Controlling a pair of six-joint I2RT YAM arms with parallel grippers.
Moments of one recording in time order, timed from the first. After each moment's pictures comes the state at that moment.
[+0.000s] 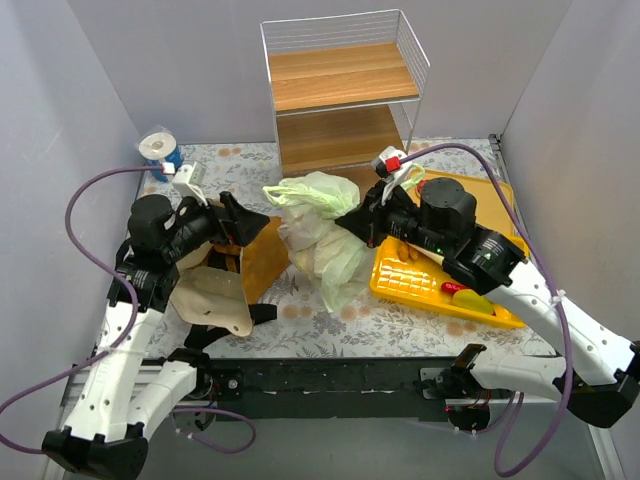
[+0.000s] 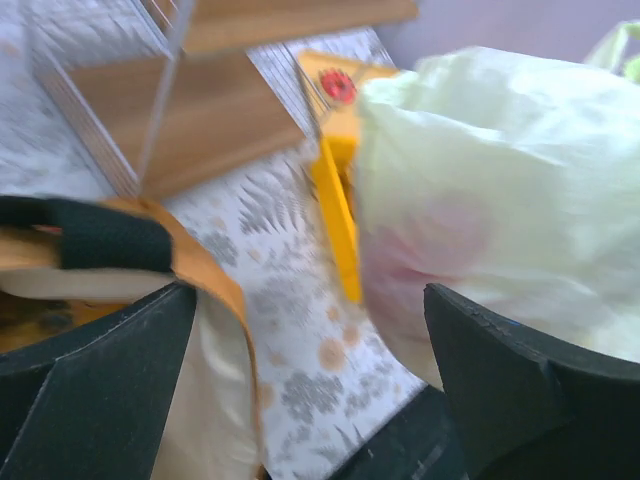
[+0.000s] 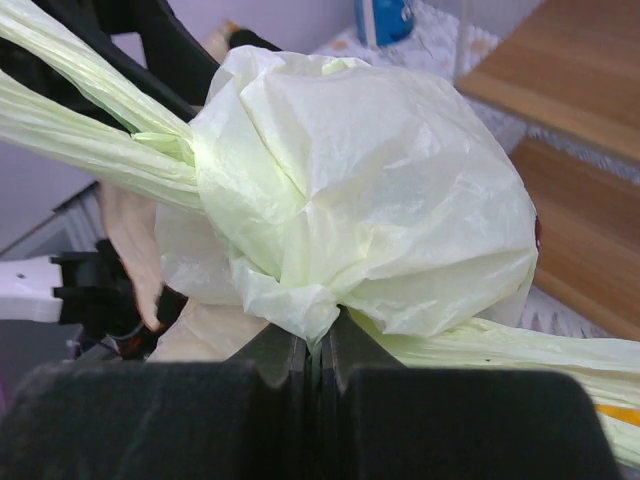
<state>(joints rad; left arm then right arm) -0.21 0.84 1.02 -0.41 0.53 -0.45 0.85 1.08 1.24 -0.39 -0.16 0.21</state>
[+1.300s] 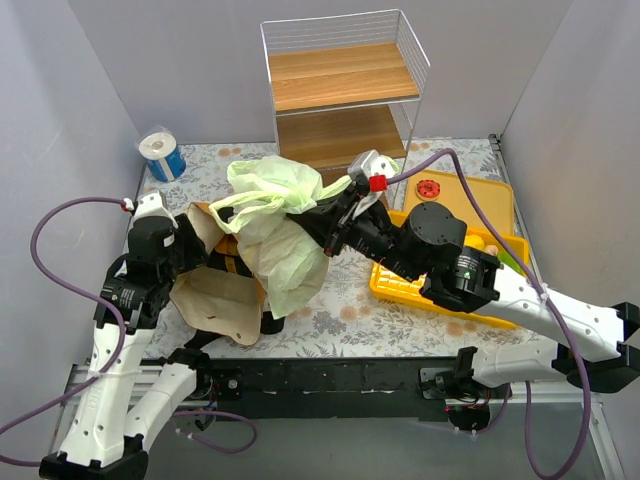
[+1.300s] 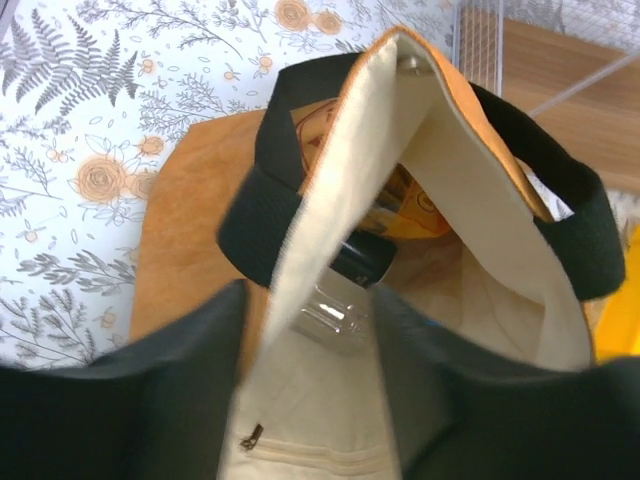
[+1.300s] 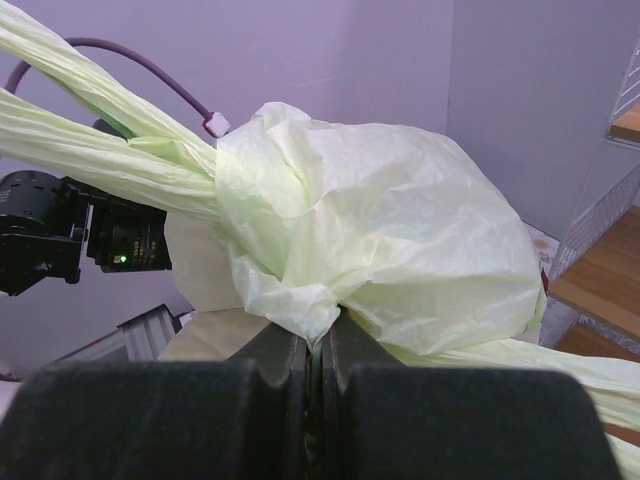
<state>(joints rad) -0.20 0.73 1.07 -0.89 -0.26 -0.45 1.27 1.16 1.39 -0.05 0.22 0.13</state>
